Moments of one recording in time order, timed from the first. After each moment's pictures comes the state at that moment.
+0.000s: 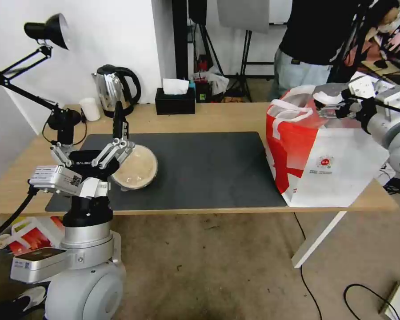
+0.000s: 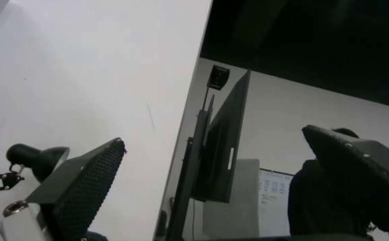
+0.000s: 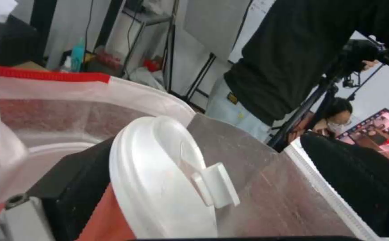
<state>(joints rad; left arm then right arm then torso) 1.50 -1.40 -0.40 -2.50 -0.29 -0.31 -0.13 -0.41 0.16 -0.11 2.03 1.00 -0.43 0.39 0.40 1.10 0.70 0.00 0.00</state>
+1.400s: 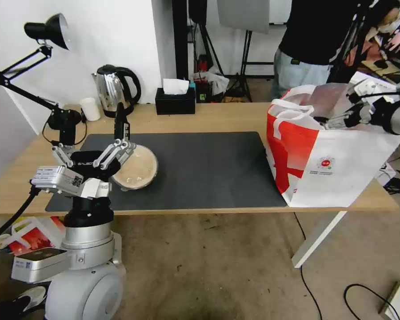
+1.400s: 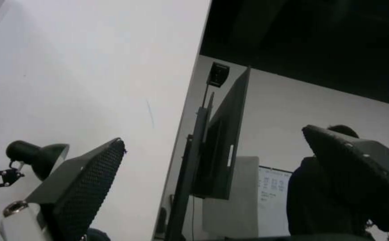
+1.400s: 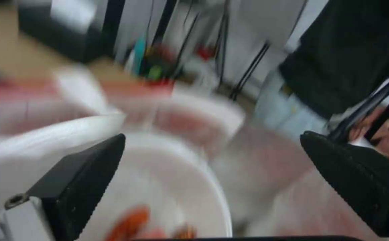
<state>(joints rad) 1.51 -1.40 -0.41 -2.50 -0.30 -0.31 -0.13 -0.38 0.09 0.01 2.04 1.13 -0.57 0.10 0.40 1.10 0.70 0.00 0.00</state>
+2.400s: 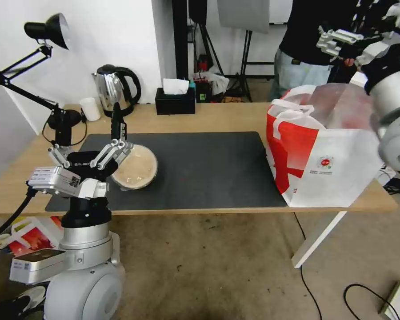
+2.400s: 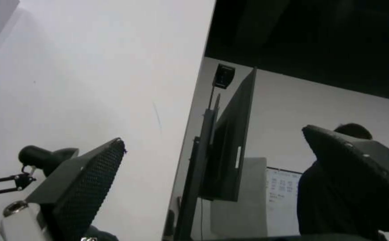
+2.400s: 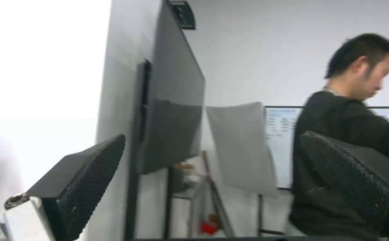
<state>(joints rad) 1.51 -1.41 -0.42 -2.50 -0.28 -0.31 -0.13 -0.62 0.51 0.27 2.25 0.99 -0.10 0.53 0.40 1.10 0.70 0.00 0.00</state>
